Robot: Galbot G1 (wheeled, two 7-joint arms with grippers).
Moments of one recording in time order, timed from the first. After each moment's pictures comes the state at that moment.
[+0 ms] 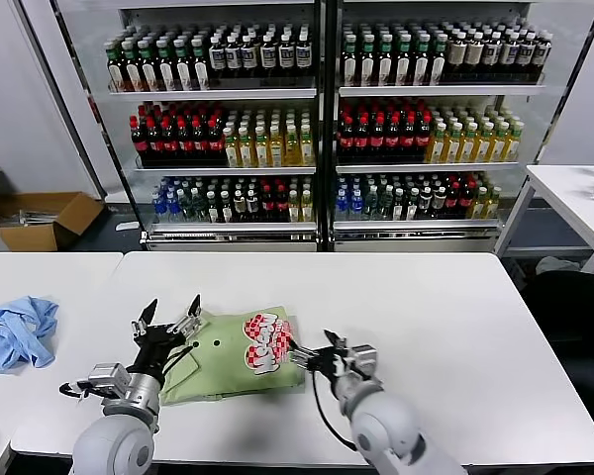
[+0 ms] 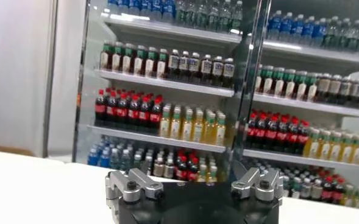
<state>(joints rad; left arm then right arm) 1.33 -1.25 -0.53 -2.05 -0.48 0.25 -0.17 -1.01 1.28 -0.01 1.89 0.63 -0.58 0.31</state>
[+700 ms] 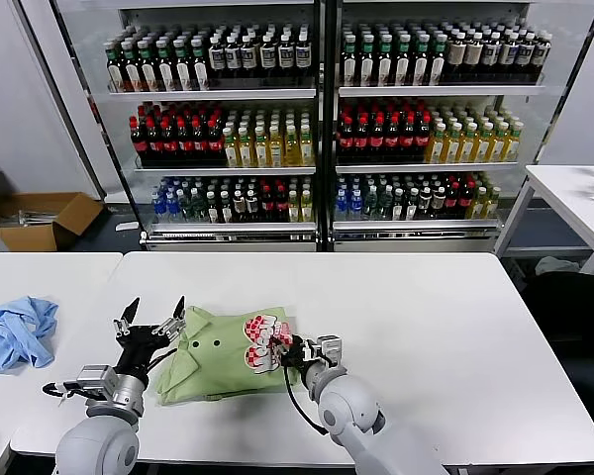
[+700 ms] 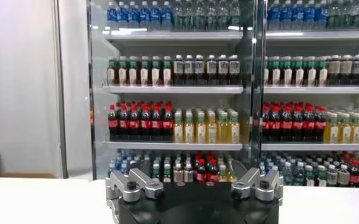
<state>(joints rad) 1.34 -1.21 -0.58 -2.03 -0.38 0.23 -0.13 -0.88 1.36 -0.10 1.68 0.71 -0.58 0.33</state>
